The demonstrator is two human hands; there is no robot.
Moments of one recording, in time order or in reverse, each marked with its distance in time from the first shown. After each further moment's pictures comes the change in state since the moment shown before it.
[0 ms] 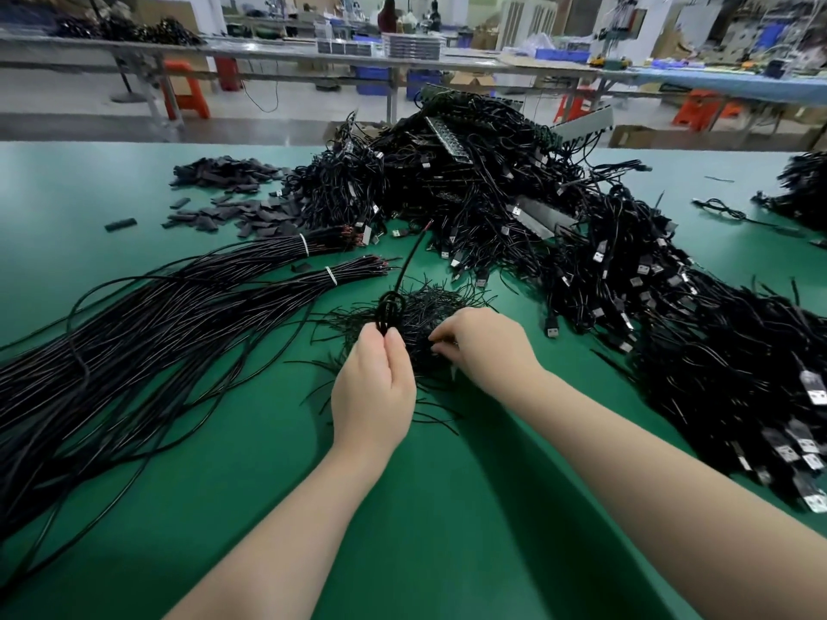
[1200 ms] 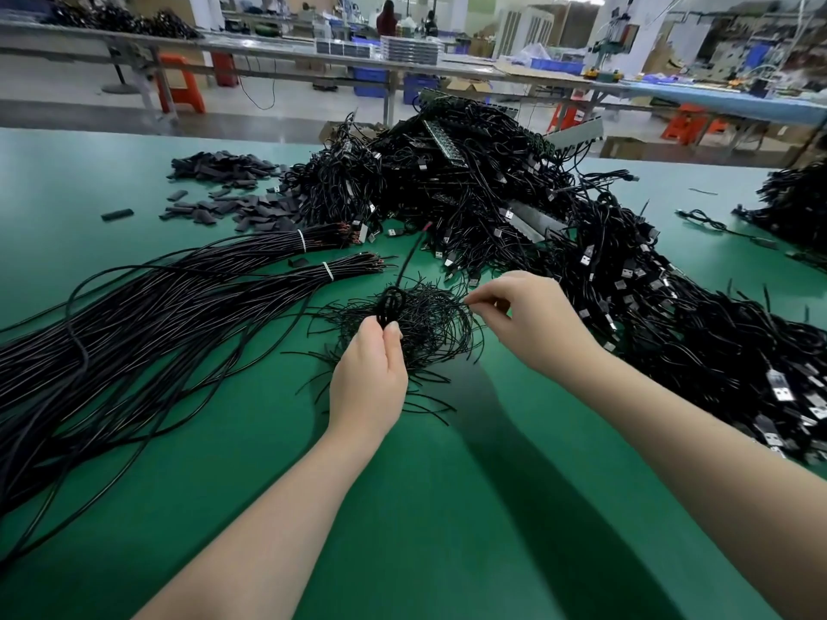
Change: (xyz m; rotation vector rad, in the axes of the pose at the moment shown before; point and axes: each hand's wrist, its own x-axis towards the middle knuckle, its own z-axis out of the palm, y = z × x) left_hand 0.004 -0.008 0.004 0.022 -0.084 -0.019; right_hand -0.037 0.018 -0.059 0.276 0.224 0.007
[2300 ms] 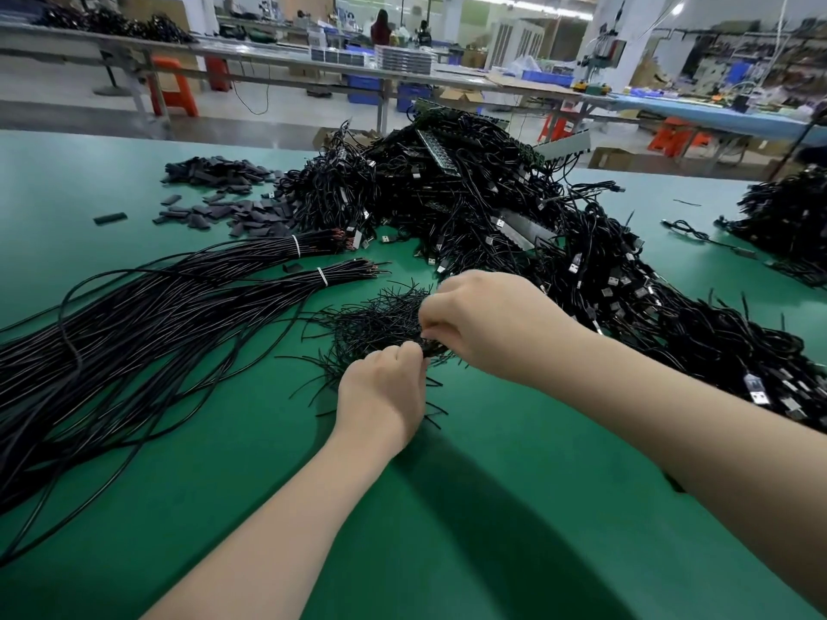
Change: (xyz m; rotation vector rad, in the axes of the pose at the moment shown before) left_hand -0.007 0.004 0.010 0.542 -0.139 0.270; right_hand 0.000 -0.064 -0.031 -0.456 -0.275 -0.344
